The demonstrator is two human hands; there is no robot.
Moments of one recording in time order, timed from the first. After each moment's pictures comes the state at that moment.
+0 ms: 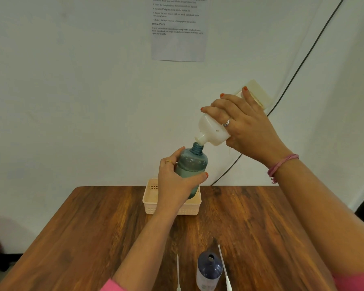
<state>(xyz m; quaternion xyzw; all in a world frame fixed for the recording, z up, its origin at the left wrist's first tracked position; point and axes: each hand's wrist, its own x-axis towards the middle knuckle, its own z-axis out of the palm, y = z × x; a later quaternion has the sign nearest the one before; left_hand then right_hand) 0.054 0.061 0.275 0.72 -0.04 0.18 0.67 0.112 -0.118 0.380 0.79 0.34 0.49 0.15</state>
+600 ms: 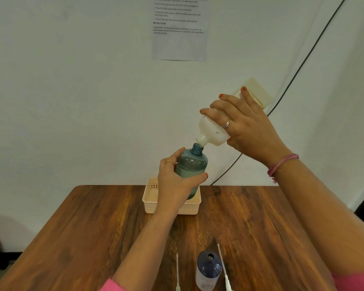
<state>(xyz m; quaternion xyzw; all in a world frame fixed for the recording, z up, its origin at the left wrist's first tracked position) 0.052 0.062 0.273 0.72 -0.04 0.17 0.67 0.111 -0.119 0.379 0.77 0.34 0.51 0.18</state>
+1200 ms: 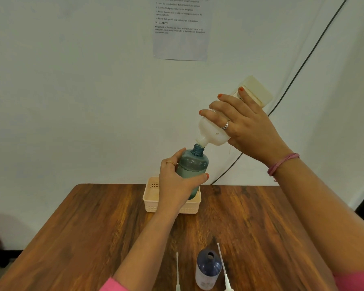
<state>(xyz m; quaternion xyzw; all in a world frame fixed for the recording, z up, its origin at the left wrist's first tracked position) 0.049 0.063 0.271 0.71 -0.04 0.17 0.68 0.110 -0.117 0.379 0.74 0.35 0.53 0.22</state>
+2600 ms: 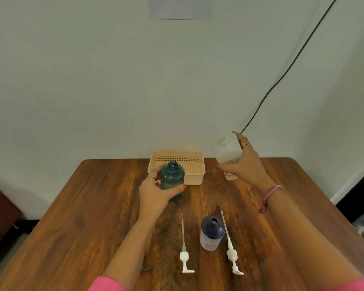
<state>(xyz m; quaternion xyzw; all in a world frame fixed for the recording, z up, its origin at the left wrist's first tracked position) 0.032 0.112 0.162 0.79 0.05 0.15 0.60 0.086 -0.129 0.219 0.85 0.09 0.14 -0.50</state>
